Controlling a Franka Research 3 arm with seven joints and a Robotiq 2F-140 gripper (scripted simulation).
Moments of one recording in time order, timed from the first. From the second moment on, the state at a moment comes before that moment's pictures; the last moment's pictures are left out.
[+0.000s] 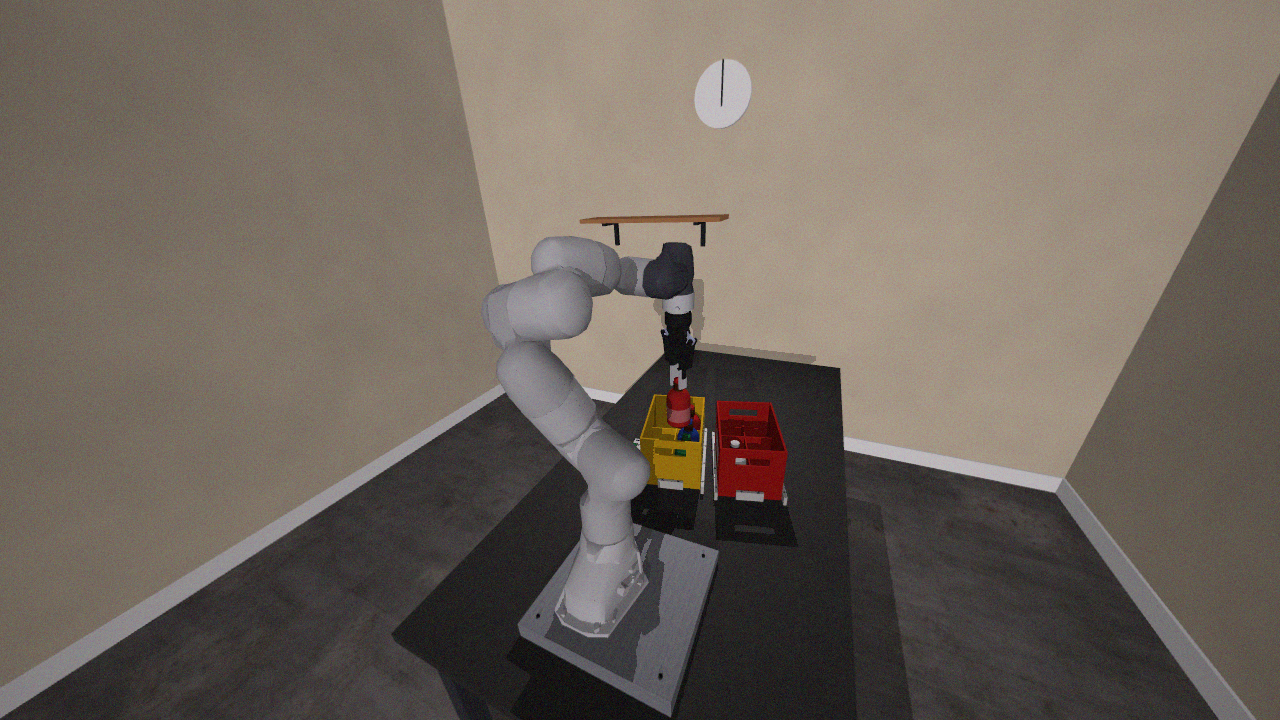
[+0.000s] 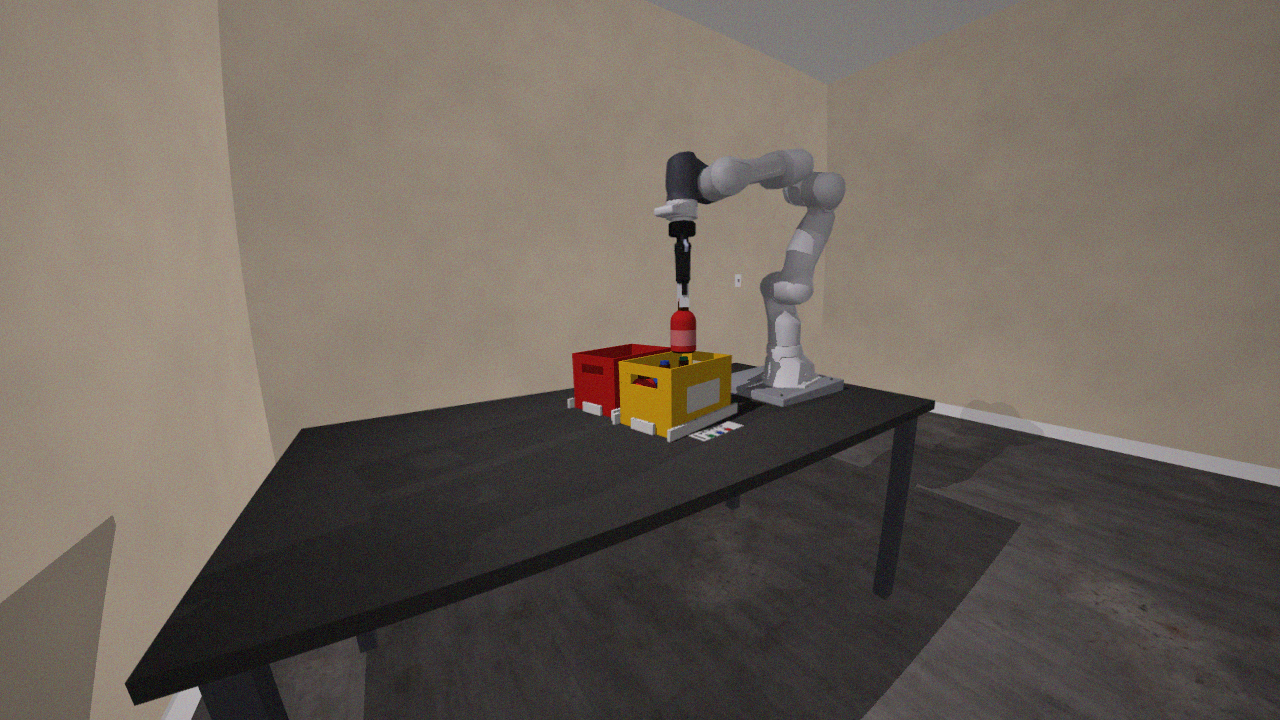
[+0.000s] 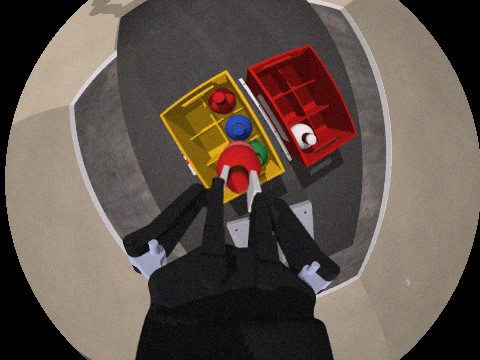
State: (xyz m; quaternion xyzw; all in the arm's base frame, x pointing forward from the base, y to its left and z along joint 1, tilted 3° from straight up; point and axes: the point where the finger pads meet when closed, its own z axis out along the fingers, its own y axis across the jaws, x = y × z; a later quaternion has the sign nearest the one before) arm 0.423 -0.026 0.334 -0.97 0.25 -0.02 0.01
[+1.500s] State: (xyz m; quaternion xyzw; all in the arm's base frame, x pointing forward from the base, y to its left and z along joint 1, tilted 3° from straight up) arm 0.370 0.024 0.333 -0.97 0.25 -0.02 0.02
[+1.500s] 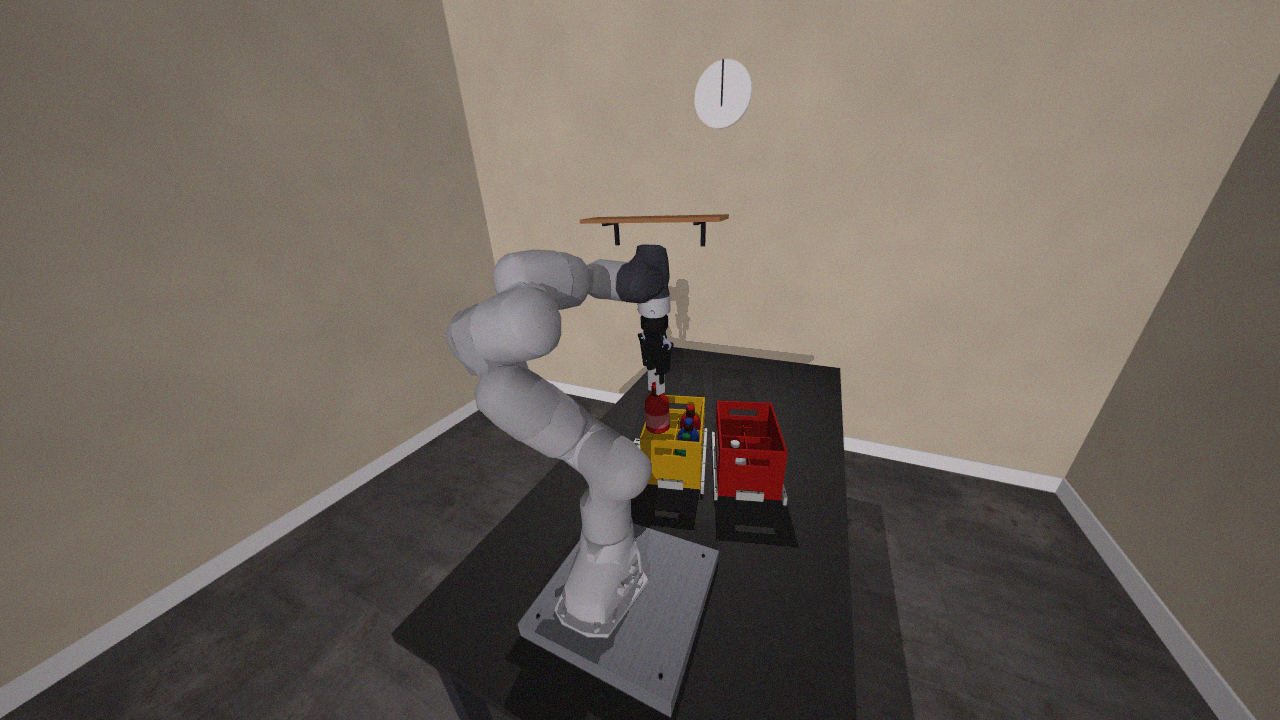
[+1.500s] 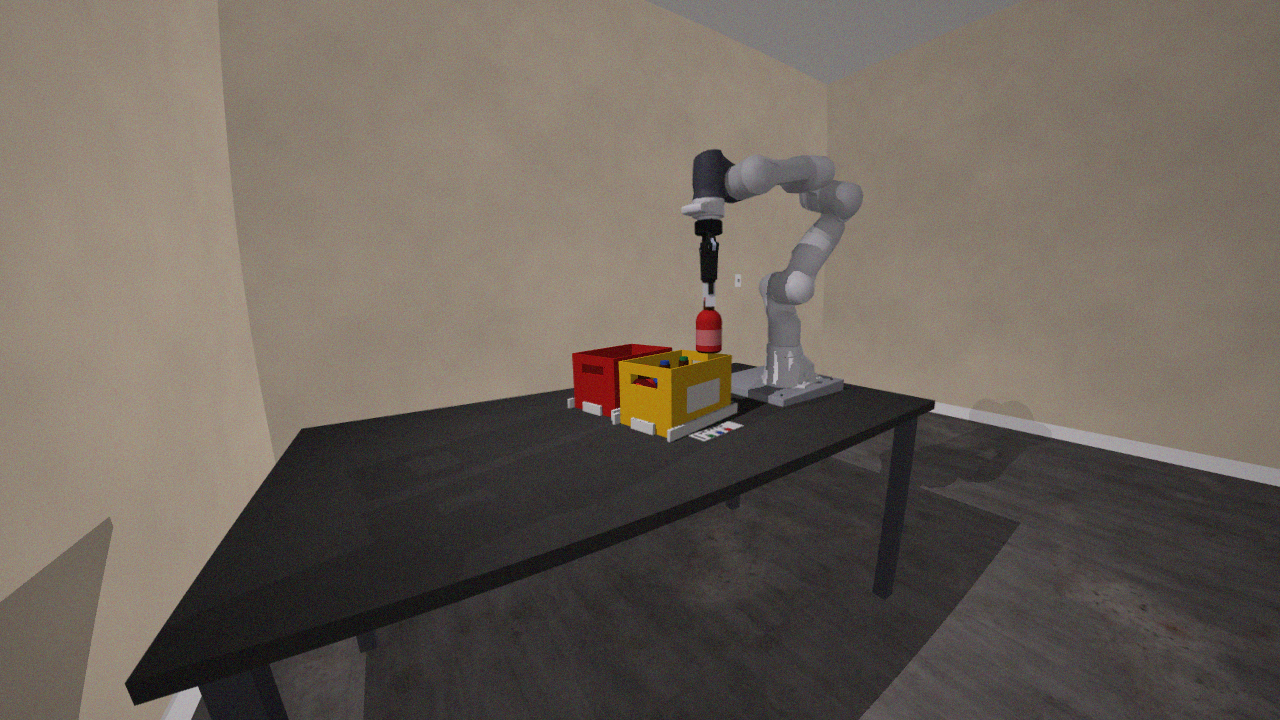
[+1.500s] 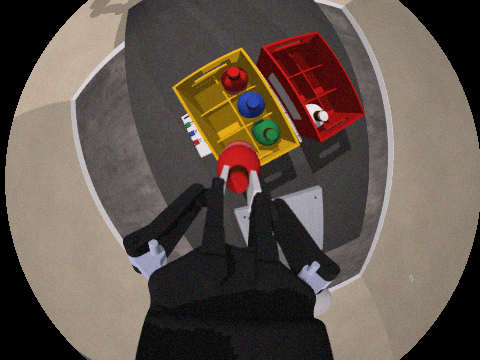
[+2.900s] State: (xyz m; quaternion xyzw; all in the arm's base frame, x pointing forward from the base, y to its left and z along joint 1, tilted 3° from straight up) arm 0.372 0.026 0.332 -0.97 0.25 -0.02 0.02
